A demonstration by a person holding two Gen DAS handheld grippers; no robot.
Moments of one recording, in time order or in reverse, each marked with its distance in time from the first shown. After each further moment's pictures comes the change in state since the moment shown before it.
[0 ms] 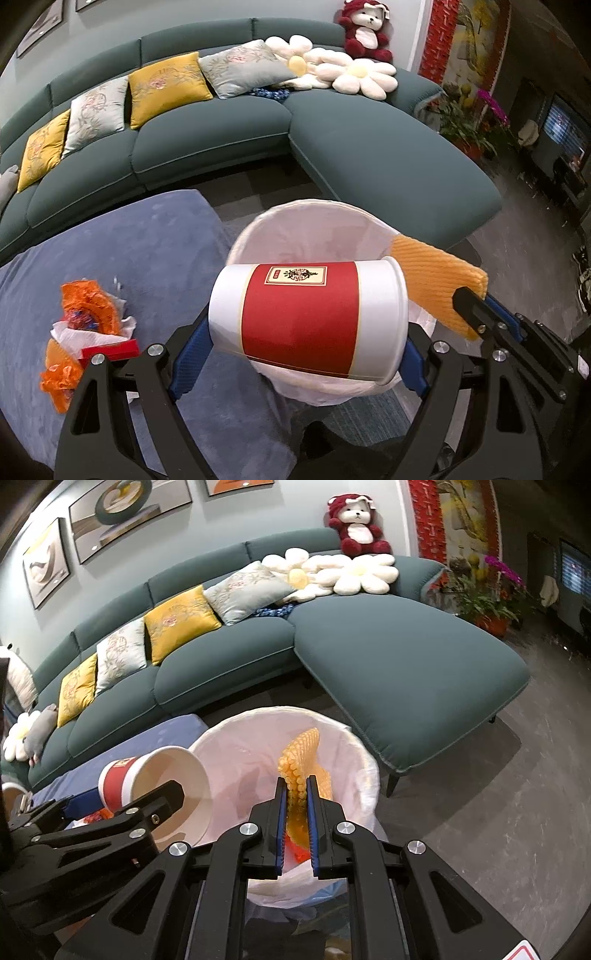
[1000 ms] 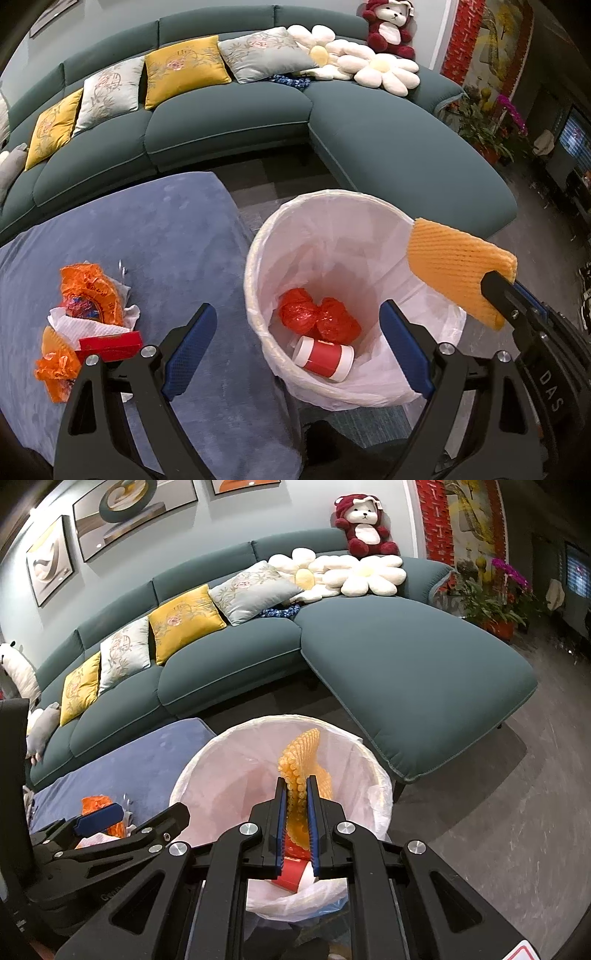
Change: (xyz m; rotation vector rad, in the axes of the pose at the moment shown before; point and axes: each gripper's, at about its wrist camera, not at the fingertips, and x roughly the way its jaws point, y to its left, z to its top) left arm 0.018 0.026 -0.002 -0.071 0.036 0.040; right arm 0.011 0.004 0.006 -0.024 0.001 0.024
